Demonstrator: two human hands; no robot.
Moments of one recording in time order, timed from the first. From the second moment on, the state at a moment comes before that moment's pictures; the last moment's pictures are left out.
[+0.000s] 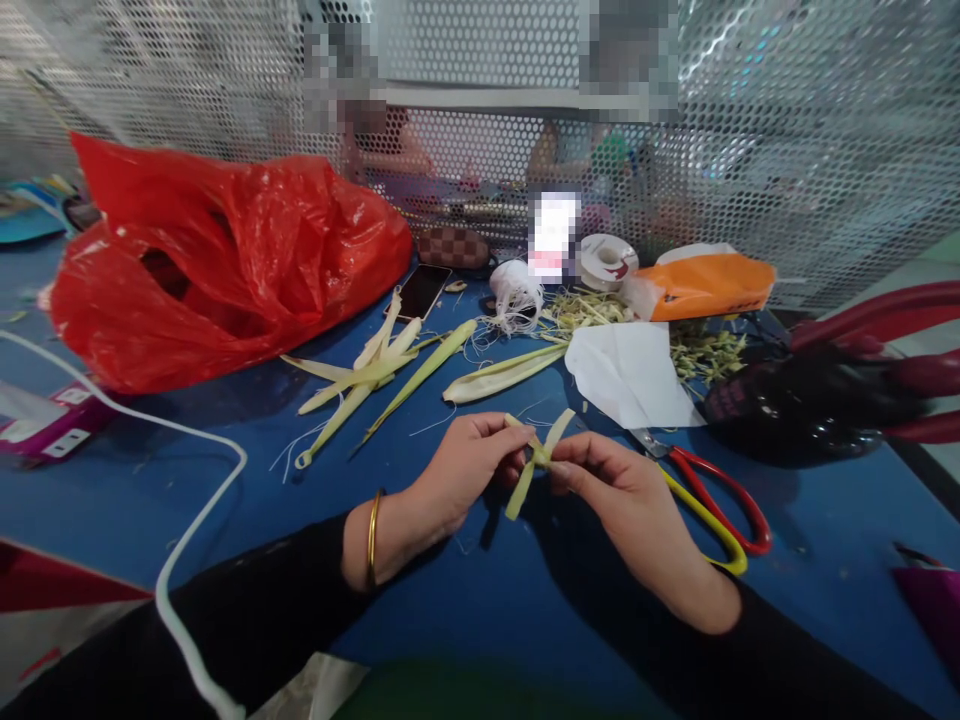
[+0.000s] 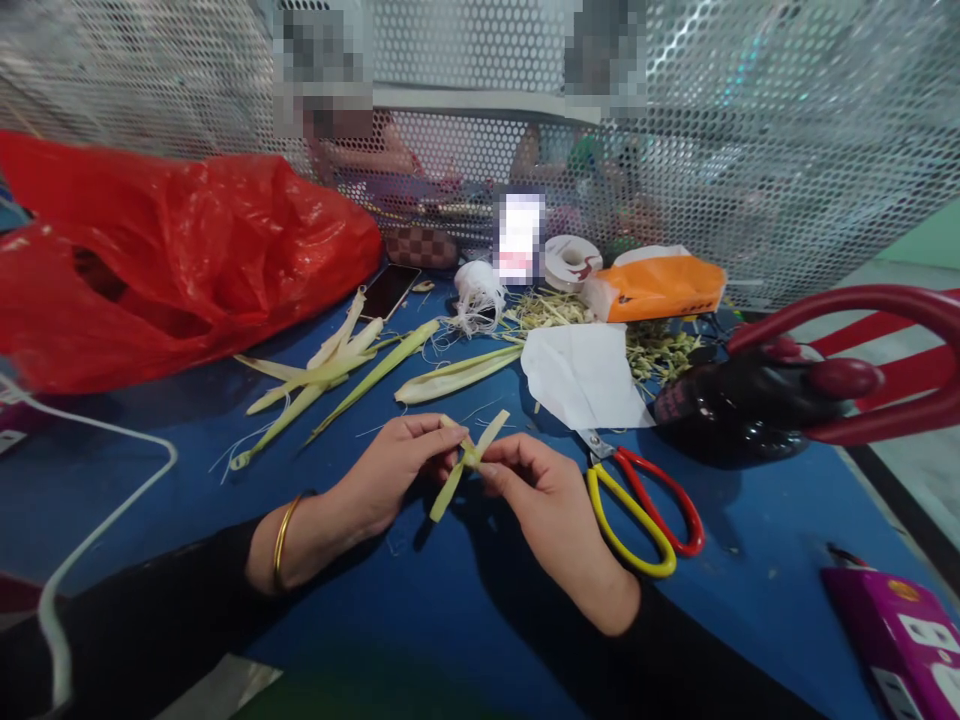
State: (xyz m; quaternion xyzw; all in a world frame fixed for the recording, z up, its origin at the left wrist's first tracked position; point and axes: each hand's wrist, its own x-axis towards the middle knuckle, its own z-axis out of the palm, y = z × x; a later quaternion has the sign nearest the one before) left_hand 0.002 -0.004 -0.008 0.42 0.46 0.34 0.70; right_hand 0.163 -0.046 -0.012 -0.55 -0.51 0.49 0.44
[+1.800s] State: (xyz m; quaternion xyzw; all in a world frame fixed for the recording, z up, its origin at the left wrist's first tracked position) left_hand -0.181 -0.004 0.000 0.69 0.70 0.20 0.06; right_hand 0.168 -0.067 -0.033 -0.40 -0.84 -0.16 0.33
